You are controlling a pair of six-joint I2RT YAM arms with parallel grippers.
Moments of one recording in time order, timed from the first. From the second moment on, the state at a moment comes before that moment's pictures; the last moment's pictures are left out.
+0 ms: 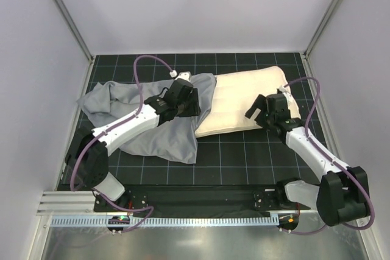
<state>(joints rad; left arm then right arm) -0.72 1.57 1.22 -0.40 -0.16 -0.63 0.23 1.16 0.71 -0.30 0.12 0.70</state>
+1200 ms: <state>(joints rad) -0.49 1.55 1.18 -0.41 0.10 -0.57 -0.23 0.71 0.63 -0.30 -0.24 0.55</state>
